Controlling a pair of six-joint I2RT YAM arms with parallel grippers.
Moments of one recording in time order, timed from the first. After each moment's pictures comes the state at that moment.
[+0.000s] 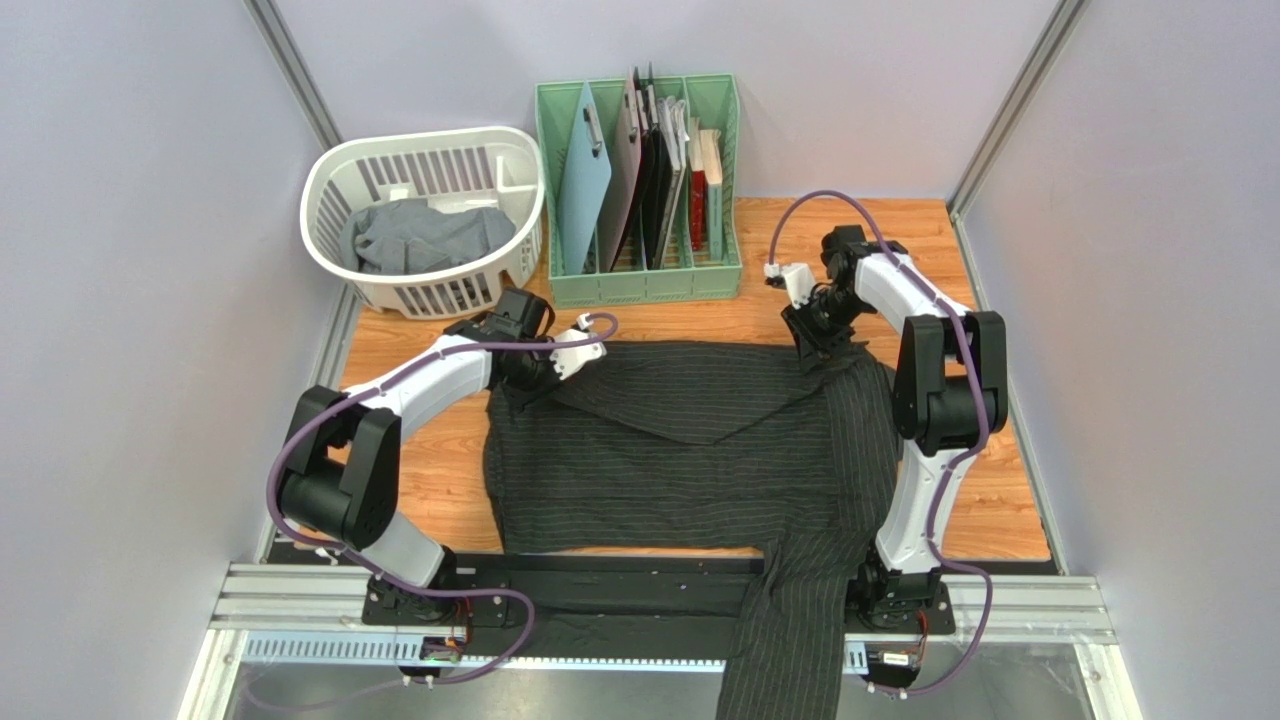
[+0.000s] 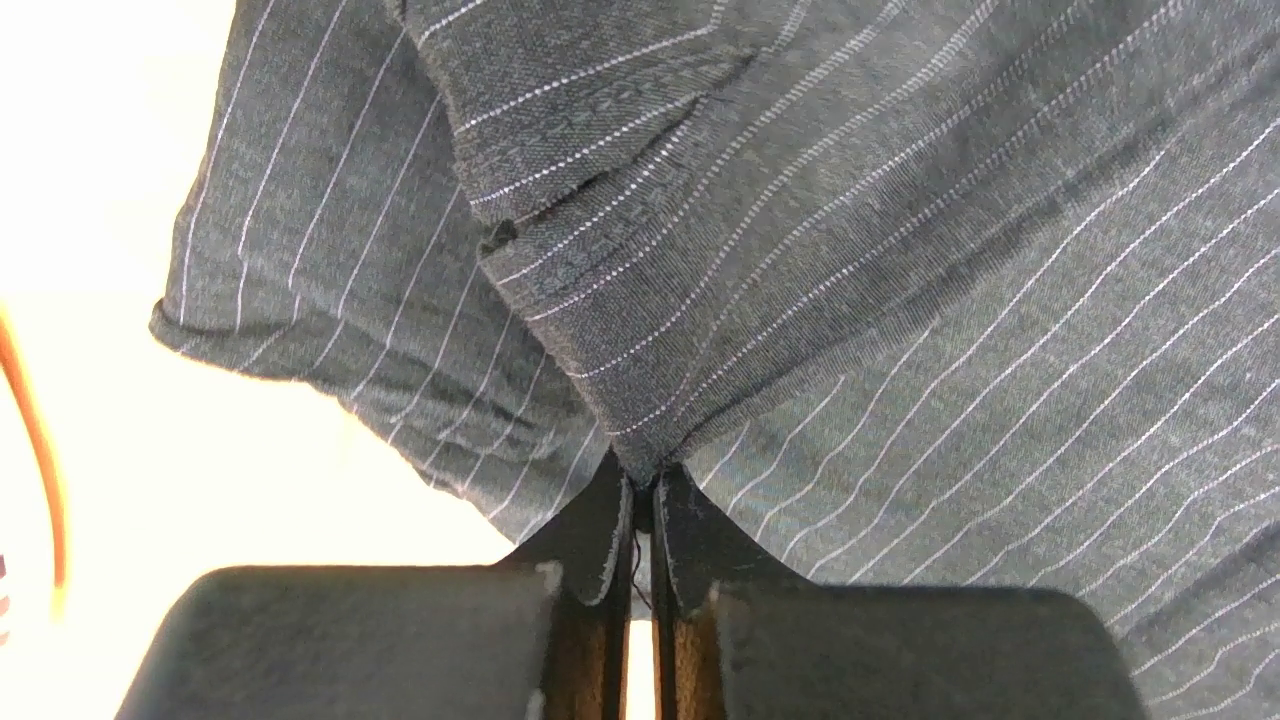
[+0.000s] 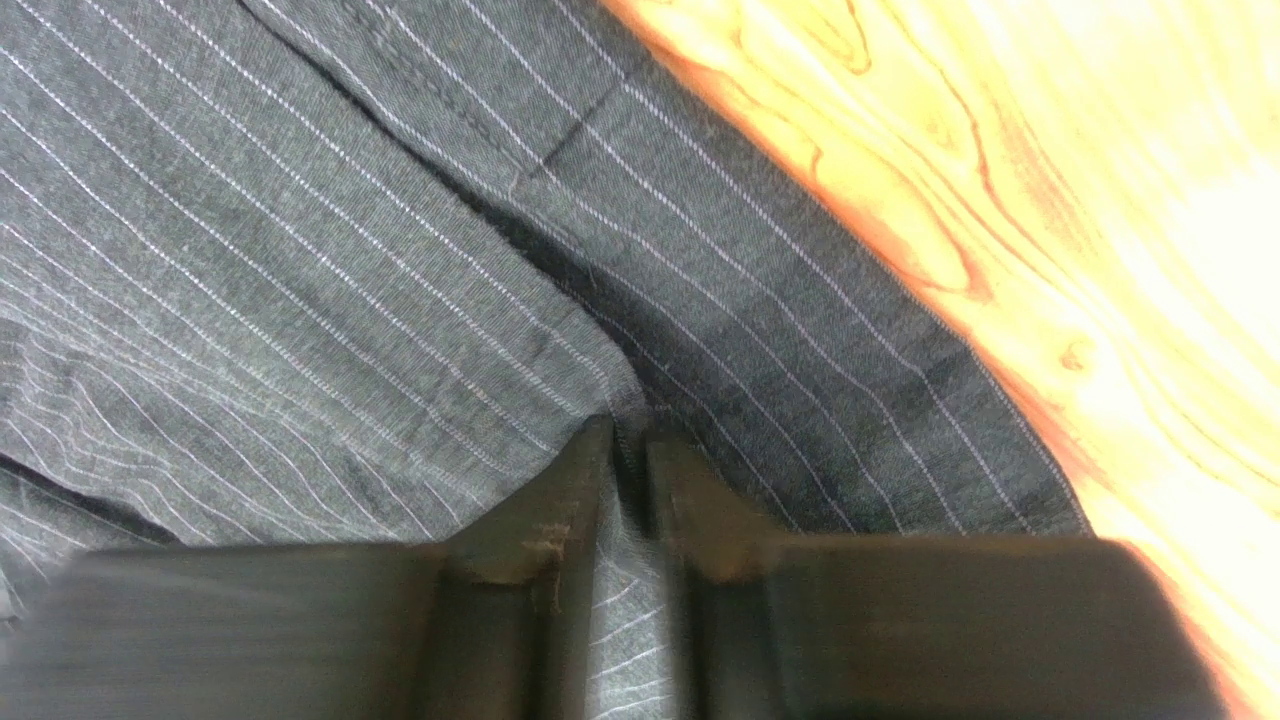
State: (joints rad) left arm -0.38 1.56 0.97 -0.56 0.12 0.71; right arm 0.07 1.99 1.51 -0.95 -0.30 -0.58
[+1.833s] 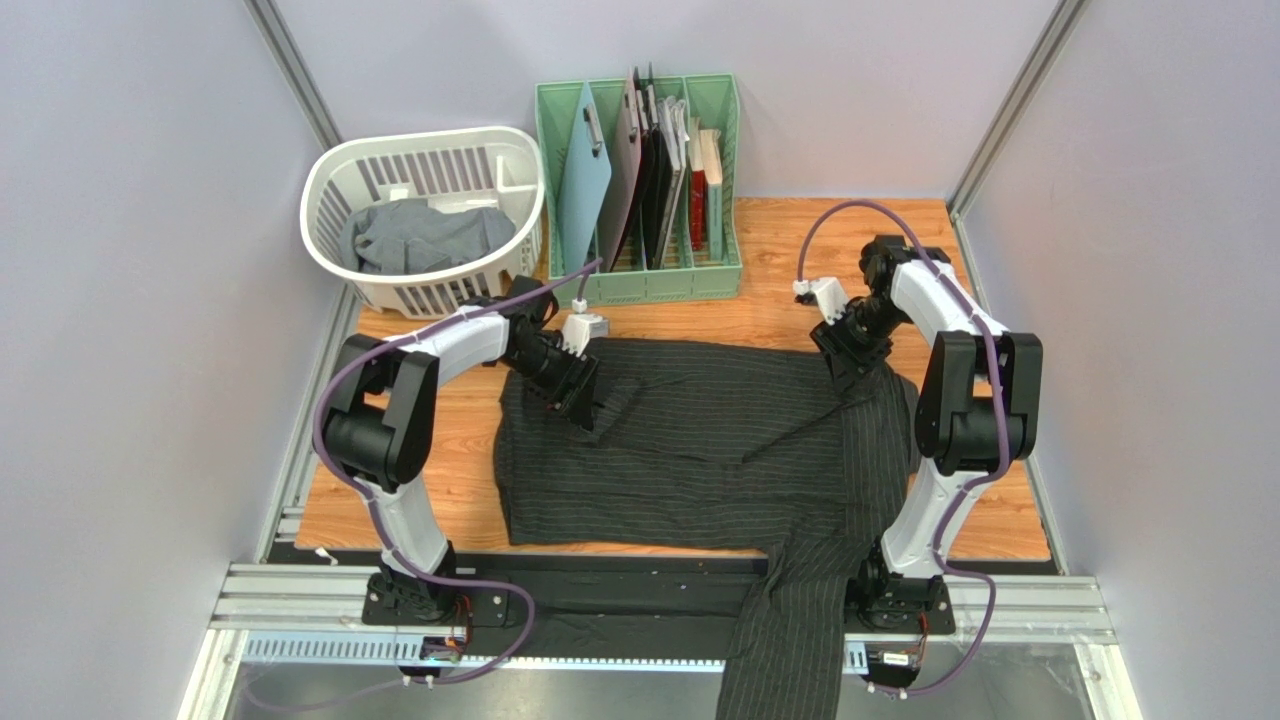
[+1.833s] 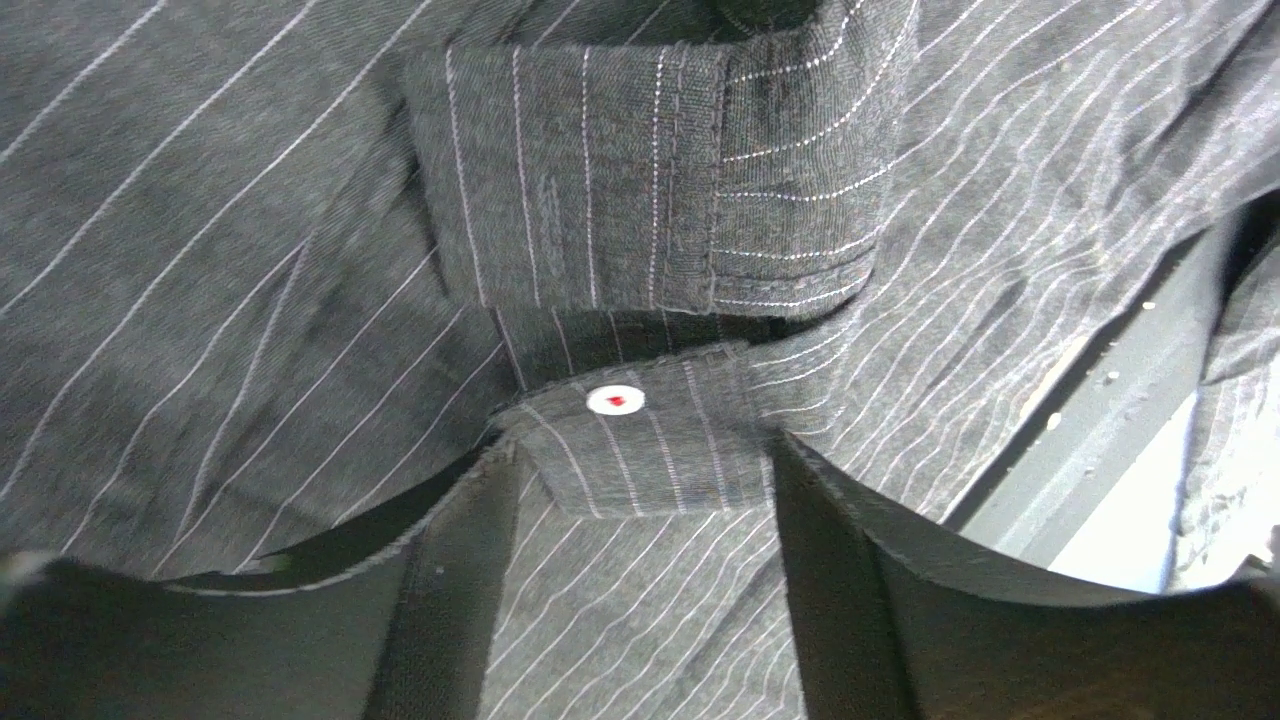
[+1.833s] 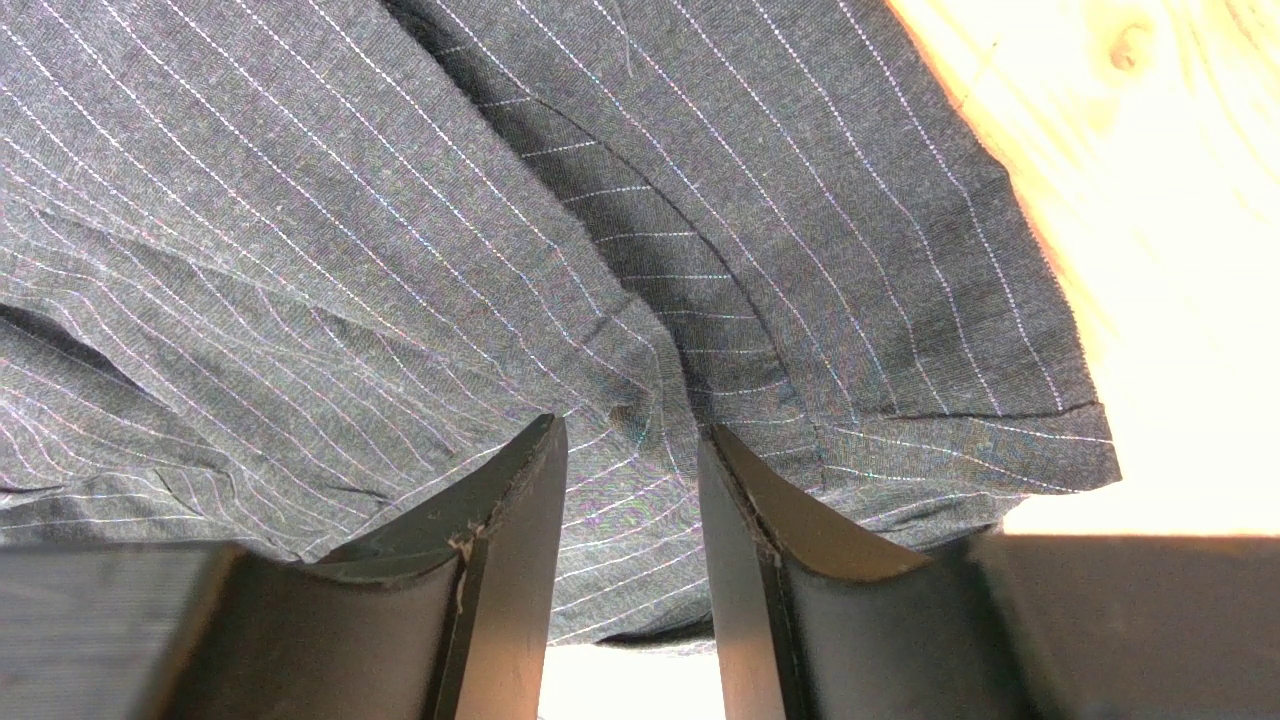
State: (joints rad) left arm -0.33 1.80 1.13 -0.69 0.61 0.27; right arm -0.04 1.87 1.43 -1.09 -0.27 -0.77
